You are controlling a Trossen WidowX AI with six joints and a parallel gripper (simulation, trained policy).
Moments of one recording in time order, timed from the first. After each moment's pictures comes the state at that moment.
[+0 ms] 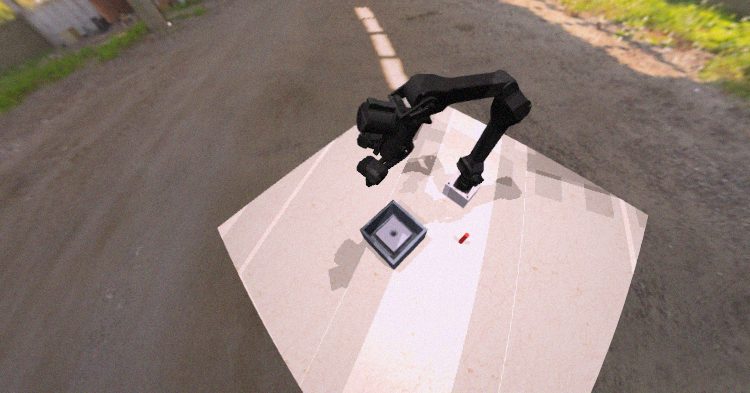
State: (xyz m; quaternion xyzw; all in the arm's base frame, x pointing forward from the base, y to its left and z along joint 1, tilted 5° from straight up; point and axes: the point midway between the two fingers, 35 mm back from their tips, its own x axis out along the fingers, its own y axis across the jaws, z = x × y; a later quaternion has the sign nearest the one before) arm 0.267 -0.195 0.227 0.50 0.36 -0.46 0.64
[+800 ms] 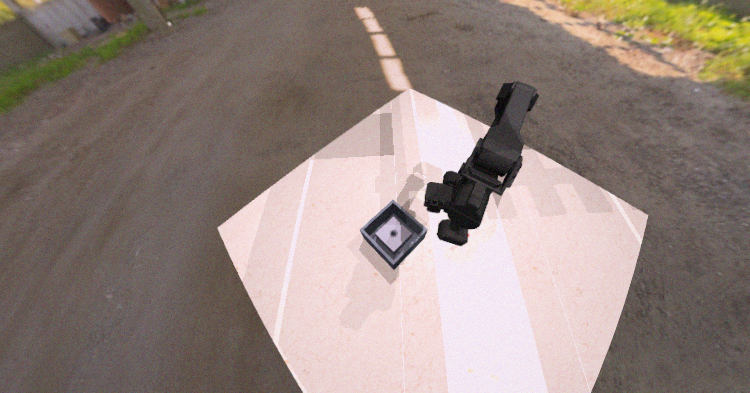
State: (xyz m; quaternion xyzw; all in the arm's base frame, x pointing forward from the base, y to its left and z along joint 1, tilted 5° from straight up) arm 0.252 0.001 0.178 0.39 0.52 -0.39 0.66
